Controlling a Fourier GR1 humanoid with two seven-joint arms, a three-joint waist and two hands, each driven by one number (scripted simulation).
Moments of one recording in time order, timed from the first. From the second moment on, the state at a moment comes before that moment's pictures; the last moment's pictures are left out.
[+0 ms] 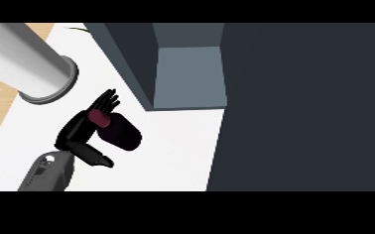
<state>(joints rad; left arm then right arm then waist) -0.29 0.25 0.12 -0.81 -0.02 -0.60 -0.52 -0.08 -0.29 0.60 -2.51 0.08 -0.45 0.60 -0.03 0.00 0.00</state>
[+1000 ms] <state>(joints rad) -0.41 0.21 0.07 -0.51 -0.05 -0.58 -0.65 -0.07 -0.35 0.61 -2.51 0.08 -0.48 0.56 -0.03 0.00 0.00</state>
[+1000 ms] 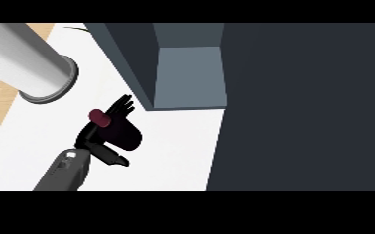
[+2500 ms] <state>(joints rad) -0.15 0.09 0.08 -0.81 0.08 -0.34 -0.76 0.01 -0.43 0.64 -2.51 0.07 -0.54 0.45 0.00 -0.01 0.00</state>
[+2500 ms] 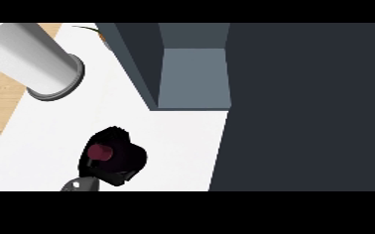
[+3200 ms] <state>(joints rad) 0.04 0.01 -0.14 -1.33 0.15 -0.21 -0.47 0.08 -0.47 0.62 -2.51 0.06 -0.54 0.38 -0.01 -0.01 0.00</state>
